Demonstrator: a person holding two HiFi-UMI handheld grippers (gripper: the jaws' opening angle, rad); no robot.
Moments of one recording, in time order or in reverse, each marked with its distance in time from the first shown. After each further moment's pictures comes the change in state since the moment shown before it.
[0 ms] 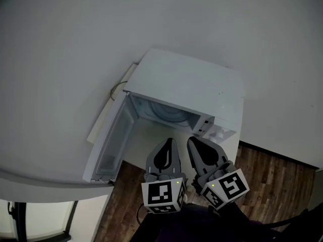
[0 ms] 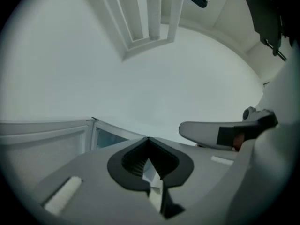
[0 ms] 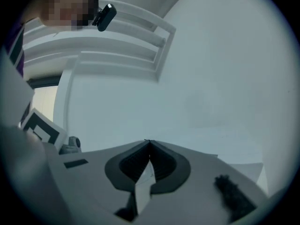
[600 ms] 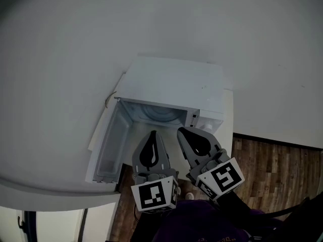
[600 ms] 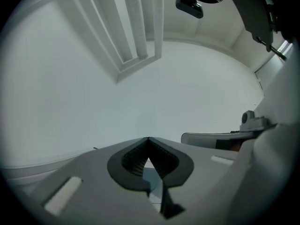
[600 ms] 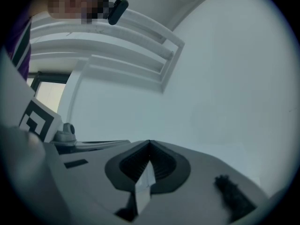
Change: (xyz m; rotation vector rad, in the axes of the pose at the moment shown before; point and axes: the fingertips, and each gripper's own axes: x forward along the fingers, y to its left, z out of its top) left arm -0.032 -0.015 0.069 0.156 -0.196 0.034; right arm -0.021 0.011 0.040 -0.107 -0.103 0.001
